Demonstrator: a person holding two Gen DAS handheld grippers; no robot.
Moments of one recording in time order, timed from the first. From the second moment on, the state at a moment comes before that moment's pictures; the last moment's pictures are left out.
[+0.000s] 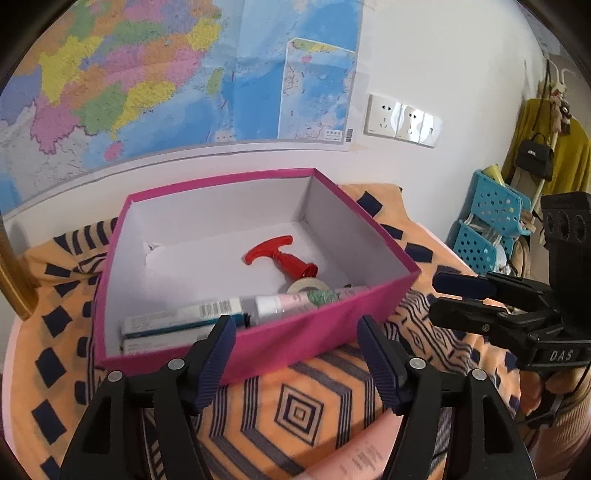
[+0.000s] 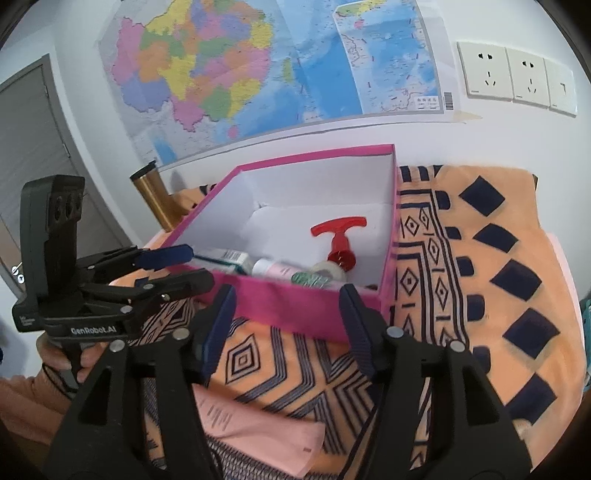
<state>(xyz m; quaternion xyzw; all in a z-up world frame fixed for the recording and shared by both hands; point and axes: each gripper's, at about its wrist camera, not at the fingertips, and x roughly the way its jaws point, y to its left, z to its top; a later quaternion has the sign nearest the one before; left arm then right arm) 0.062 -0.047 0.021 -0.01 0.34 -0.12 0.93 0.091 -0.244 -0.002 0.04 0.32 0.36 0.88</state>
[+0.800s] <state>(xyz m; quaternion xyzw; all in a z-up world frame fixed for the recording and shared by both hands) -0.009 -0.038 -0.073 -0.05 0.49 -0.17 0.85 0.048 -0.258 -0.099 0.06 0.45 0.35 0.82</state>
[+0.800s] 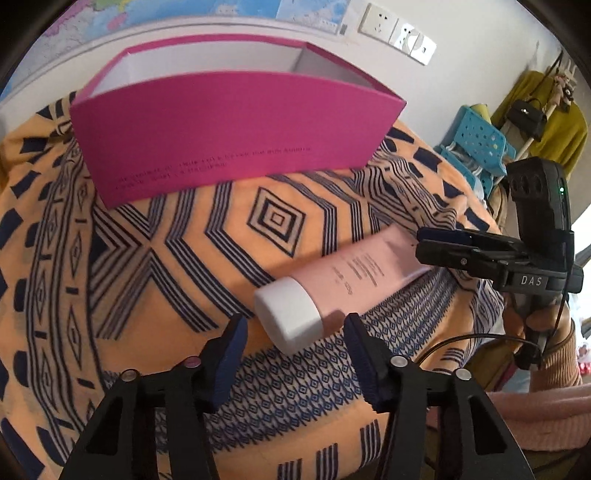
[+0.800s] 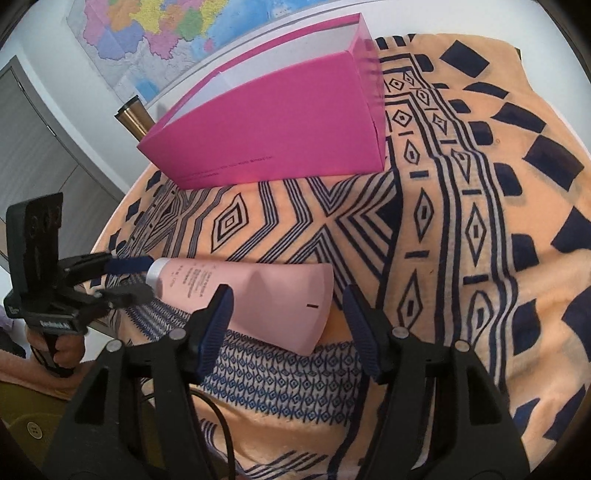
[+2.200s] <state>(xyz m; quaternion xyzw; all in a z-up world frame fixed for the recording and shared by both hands) 0.031 -0.041 -0.004 -0.06 0.41 -0.15 0.90 0.067 -0.258 -0.040 0.06 0.36 0.33 0.87</state>
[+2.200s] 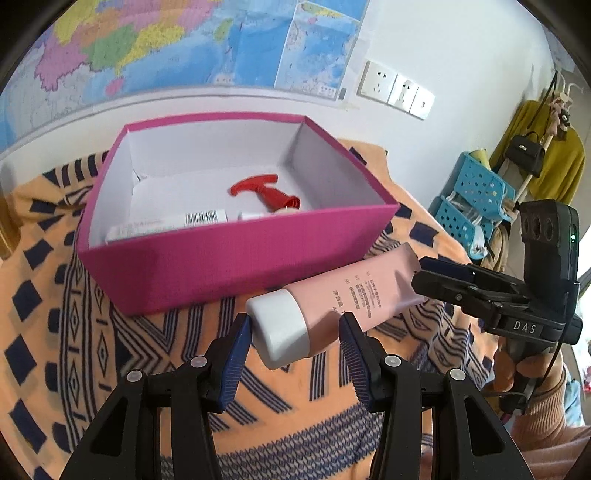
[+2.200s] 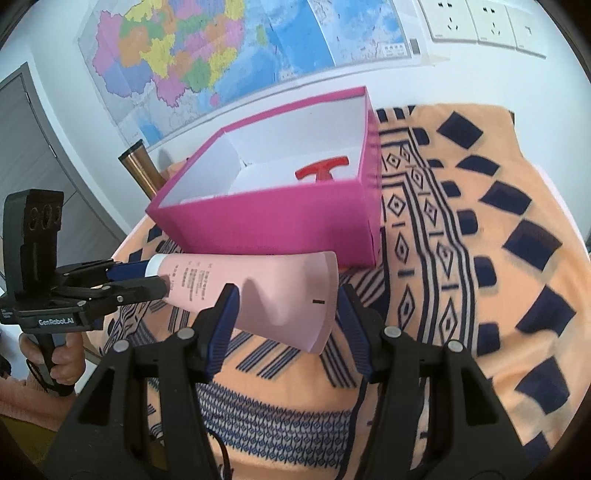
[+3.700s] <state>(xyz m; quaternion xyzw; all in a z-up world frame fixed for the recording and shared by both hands) 0.074 -0.038 0.031 -0.05 0.36 -0.13 0.92 0.116 -0.250 0.002 0.05 0.31 0.33 0.89</state>
